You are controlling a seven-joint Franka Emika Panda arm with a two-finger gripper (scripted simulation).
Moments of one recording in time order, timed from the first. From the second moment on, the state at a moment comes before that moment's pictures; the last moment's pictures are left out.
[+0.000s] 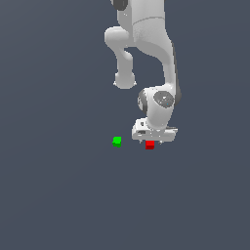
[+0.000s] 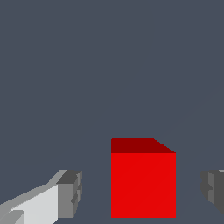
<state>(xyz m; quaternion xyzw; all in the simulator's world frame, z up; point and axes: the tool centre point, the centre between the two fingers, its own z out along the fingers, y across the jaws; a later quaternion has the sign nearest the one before) -0.036 0.132 0.042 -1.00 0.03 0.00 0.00</state>
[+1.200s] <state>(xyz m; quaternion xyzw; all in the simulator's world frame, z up) -0.036 0.132 0.026 -1.00 0.03 0.00 0.00</state>
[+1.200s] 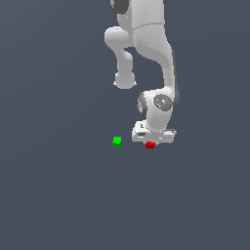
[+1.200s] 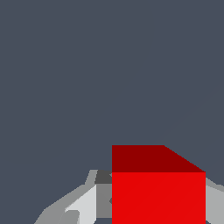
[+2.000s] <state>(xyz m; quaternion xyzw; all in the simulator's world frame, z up) -0.036 0.132 0.112 -1.00 0.03 0.00 0.00</state>
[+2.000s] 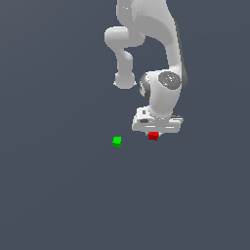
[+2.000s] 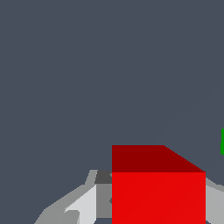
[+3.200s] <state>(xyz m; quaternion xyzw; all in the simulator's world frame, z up) -0.047 0.012 0.079 -1.00 0.03 0.00 0.00</state>
